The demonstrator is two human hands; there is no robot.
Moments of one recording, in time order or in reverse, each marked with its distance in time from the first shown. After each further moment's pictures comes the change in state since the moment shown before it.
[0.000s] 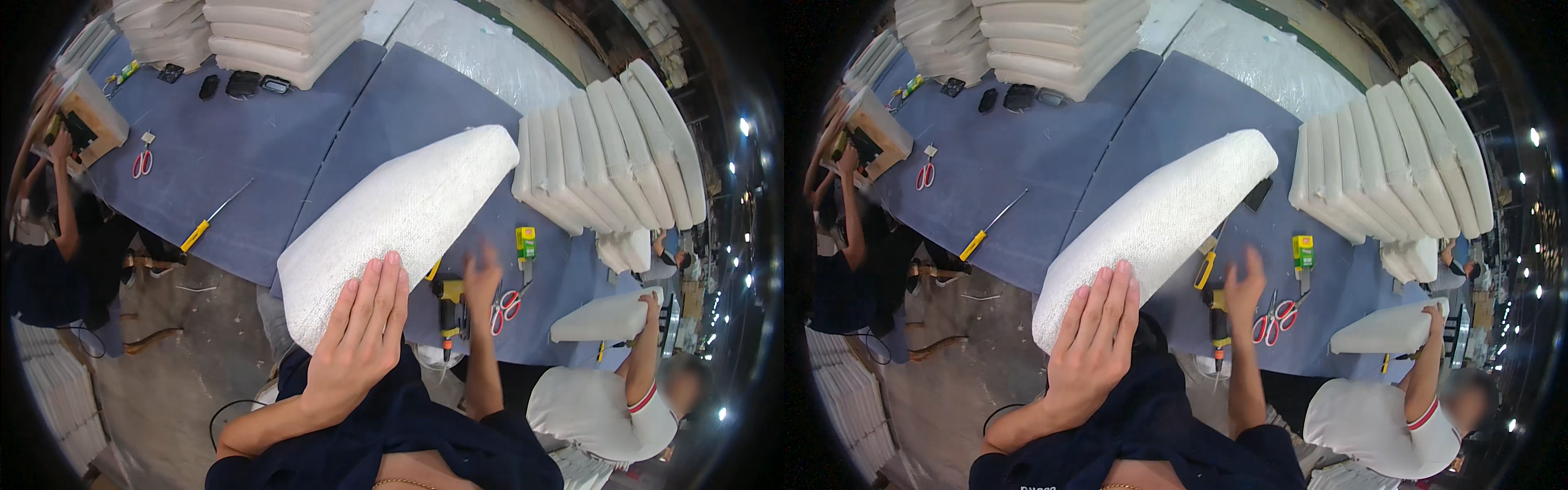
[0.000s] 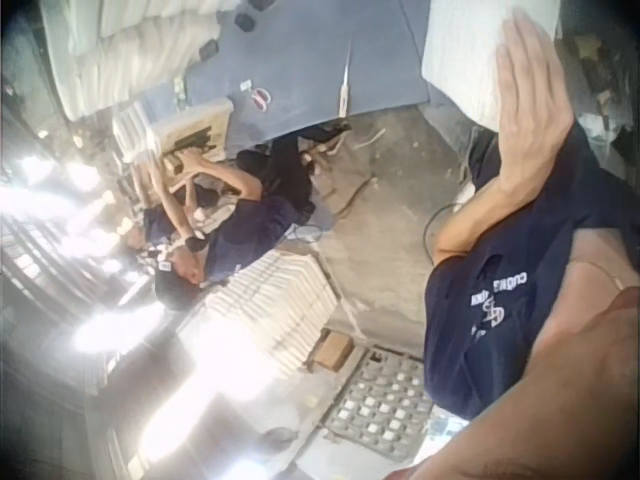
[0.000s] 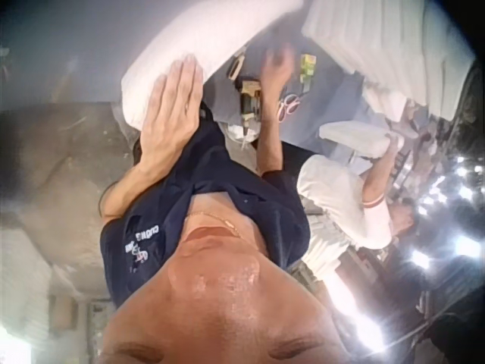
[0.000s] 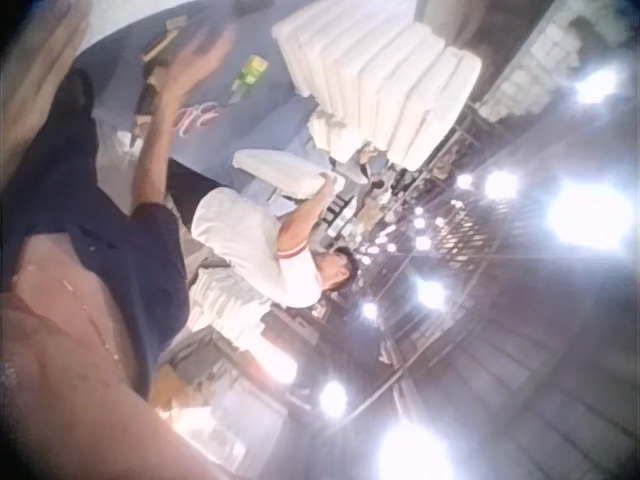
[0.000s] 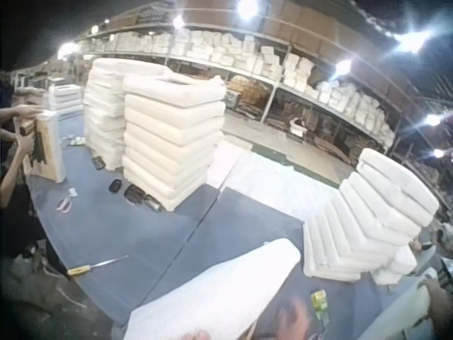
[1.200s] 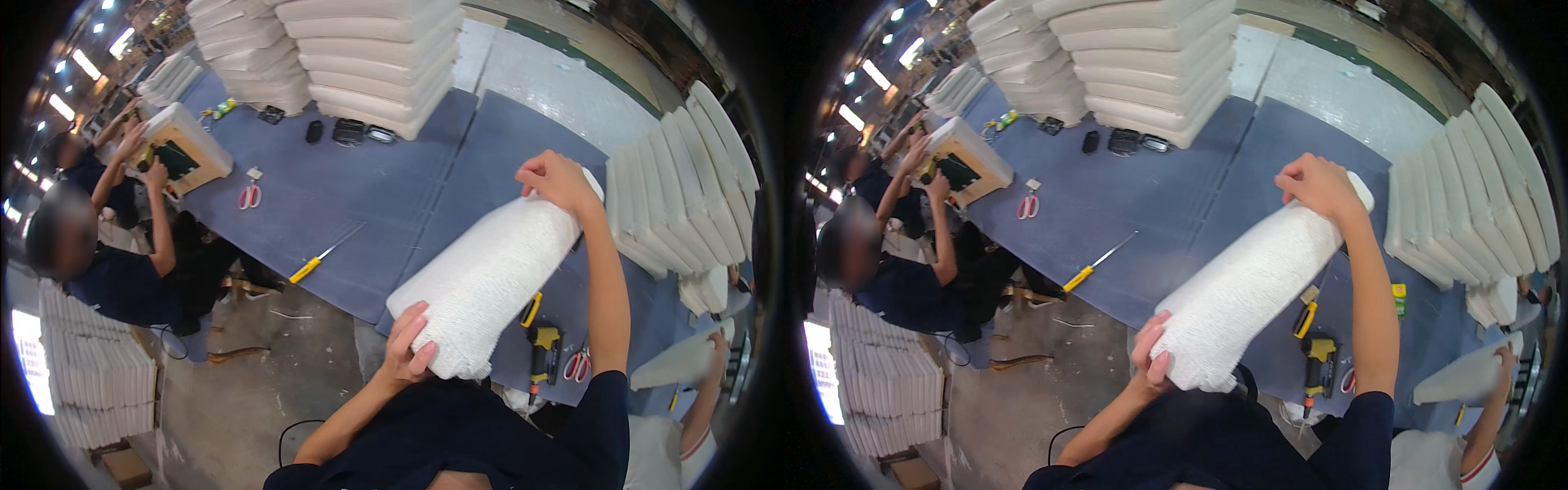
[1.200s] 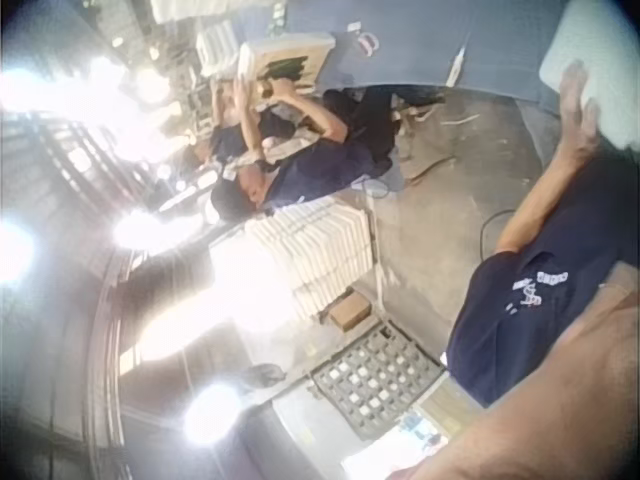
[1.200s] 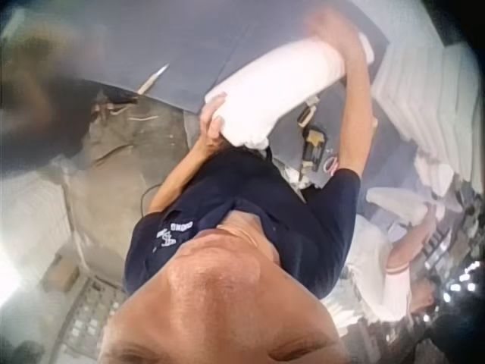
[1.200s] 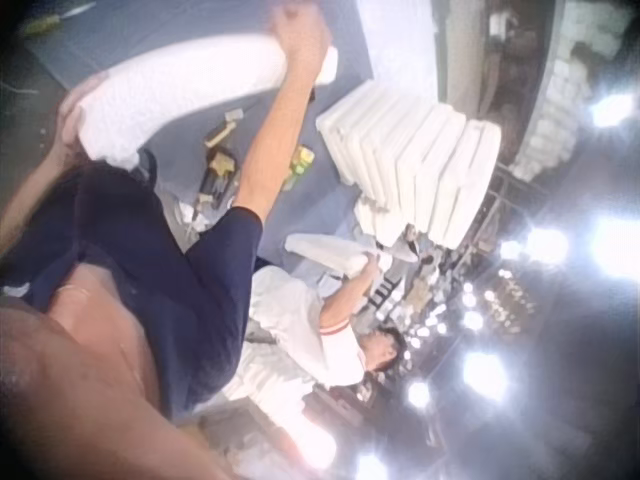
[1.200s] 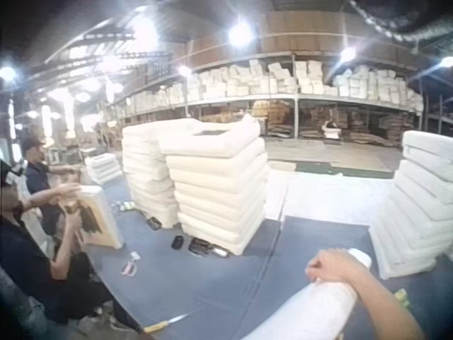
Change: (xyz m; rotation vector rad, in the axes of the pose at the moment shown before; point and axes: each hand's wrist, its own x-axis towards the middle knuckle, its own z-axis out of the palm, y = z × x) left_hand -0.057 -0.066 0.135 -0.607 0.813 0.046; right_hand 0.254 -0.236 0.008 -0.169 -0.675 -0.293
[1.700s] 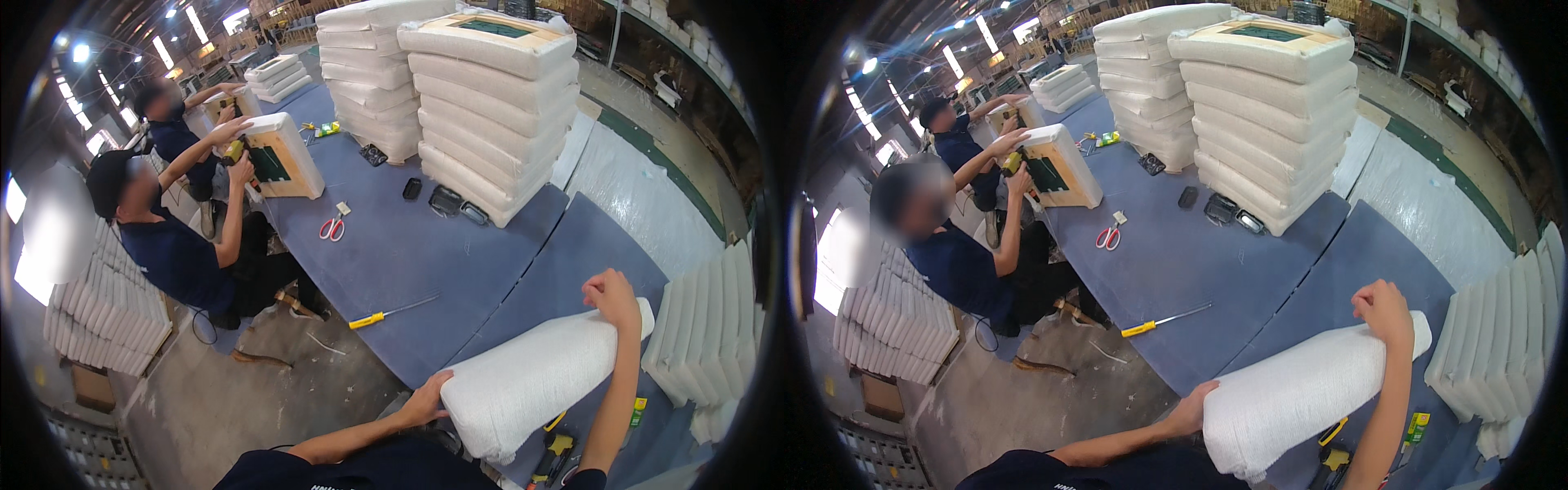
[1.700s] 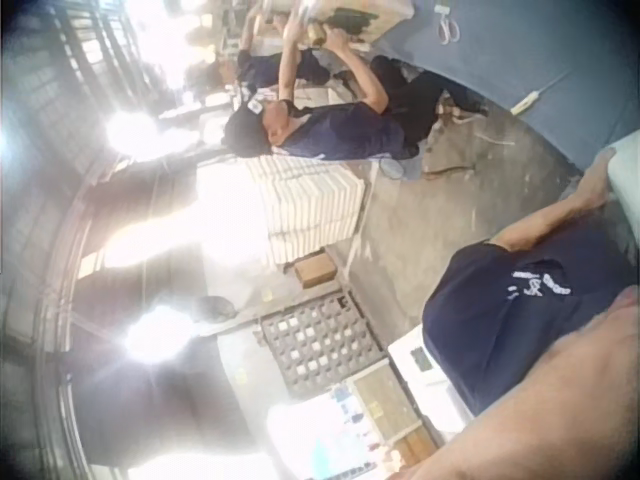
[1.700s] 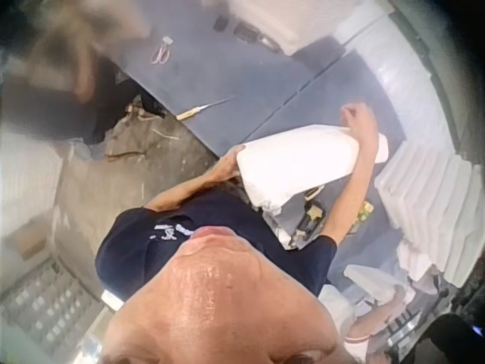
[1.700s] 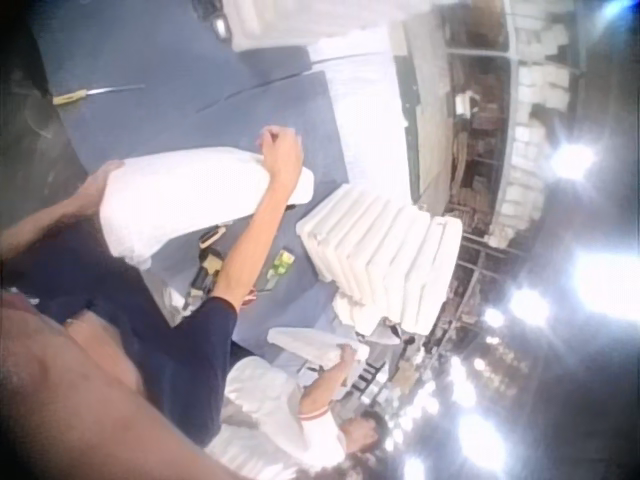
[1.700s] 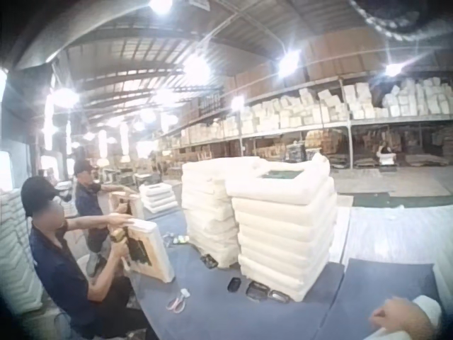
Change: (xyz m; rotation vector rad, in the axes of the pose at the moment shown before) left_hand -0.136 -0.084 -0.029 -0.194 -0.588 -0.826; right_hand 0.056 -0.022 0.020 0.088 -0.025 -0.002
